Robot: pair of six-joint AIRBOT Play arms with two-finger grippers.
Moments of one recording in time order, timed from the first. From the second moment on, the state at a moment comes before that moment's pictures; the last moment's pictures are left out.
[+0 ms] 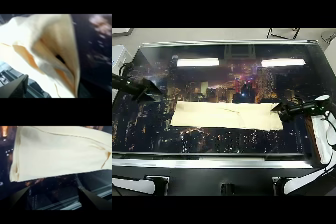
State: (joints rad) left arm 0.28 -1.65 1.73 0.94 -1.69 -1.50; right arm -0.42 -1.88 1.34 -0.78 1.45 1.29
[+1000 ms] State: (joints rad) left arm -0.50 -1.83 1.53 0.84 -1.00 -1.54; right arm -0.15 -1.35 1.34 -0.93 1.49 1.60
